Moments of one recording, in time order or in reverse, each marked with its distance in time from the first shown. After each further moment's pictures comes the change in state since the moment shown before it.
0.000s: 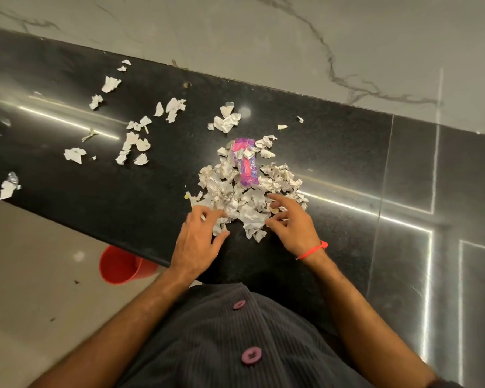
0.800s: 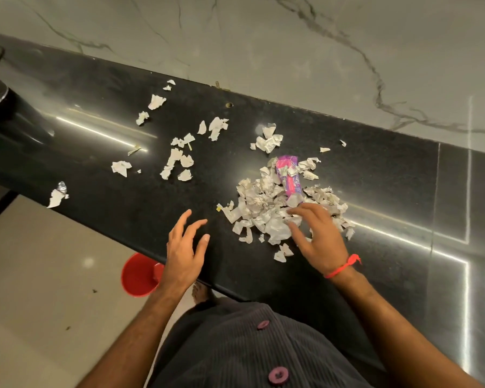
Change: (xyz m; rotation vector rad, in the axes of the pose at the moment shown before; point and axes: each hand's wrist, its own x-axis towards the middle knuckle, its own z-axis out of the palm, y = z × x) left_hand -0.011 -0.113 -0.039 -0.245 0.162 -0.236; right_hand 0.025 -0.031 0.035 -0.325 0.162 -0.436
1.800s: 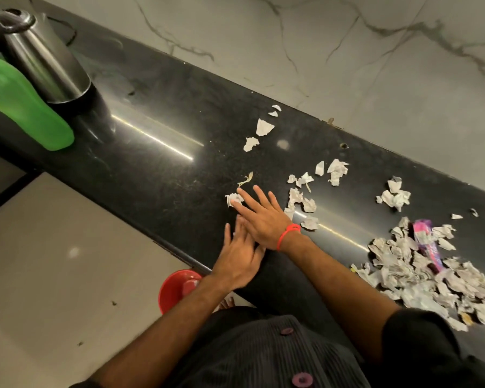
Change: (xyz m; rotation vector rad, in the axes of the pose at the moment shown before) left_hand 0.151 -0.167 -0.126 0.093 -0.348 0.171; right_hand 0.229 -0.223 0.321 -0.557 -0.686 -0.256
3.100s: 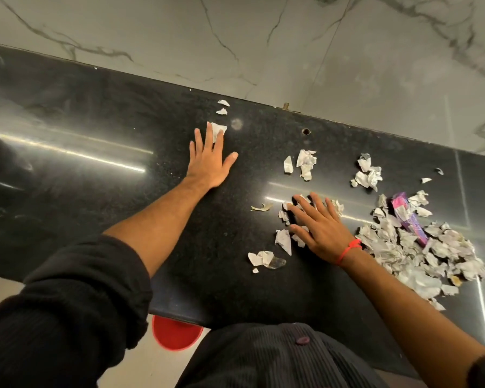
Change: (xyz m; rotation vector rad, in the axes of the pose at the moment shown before) left_hand 0.277 -0.026 -0.087 0.324 0.003 0.061; right_hand -0.085 0.121 0.020 0.074 0.110 0.435
